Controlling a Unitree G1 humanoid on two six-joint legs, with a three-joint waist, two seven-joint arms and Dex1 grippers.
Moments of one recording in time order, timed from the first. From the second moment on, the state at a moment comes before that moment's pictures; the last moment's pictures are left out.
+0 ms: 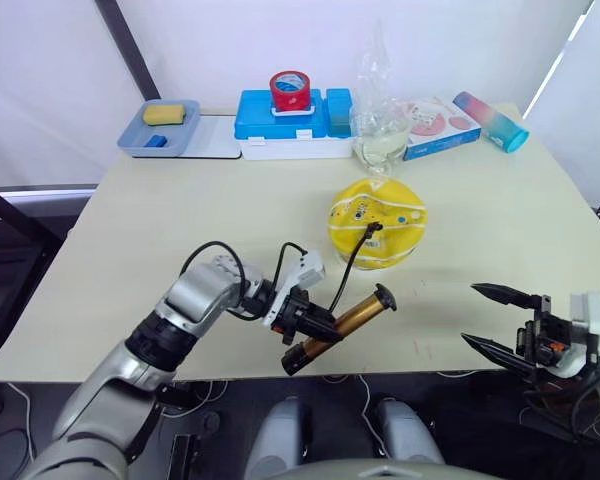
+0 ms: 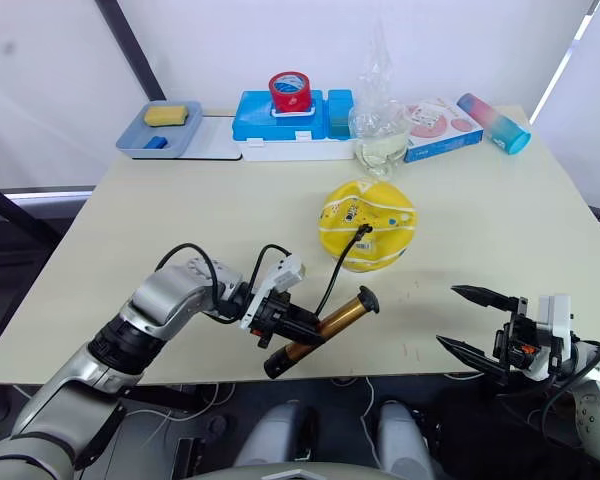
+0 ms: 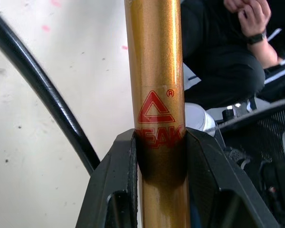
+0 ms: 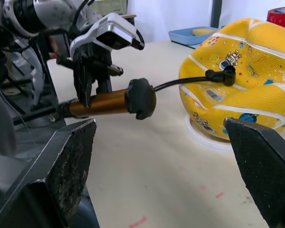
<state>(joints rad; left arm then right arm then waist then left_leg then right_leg) -0.53 0.64 -0.45 -0.08 -0.46 0.88 -1.25 0.17 -0.62 -0.28 -0.07 0.69 -0.03 1.36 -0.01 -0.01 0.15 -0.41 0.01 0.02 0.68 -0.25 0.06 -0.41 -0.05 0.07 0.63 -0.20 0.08</state>
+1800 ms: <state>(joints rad) -0.31 0.29 -0.25 0.34 -0.37 -0.10 -1.43 0.01 -0.39 0.02 -0.32 0.78 0.33 1.08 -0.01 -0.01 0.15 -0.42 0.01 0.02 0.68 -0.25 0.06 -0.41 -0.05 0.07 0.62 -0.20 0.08</state>
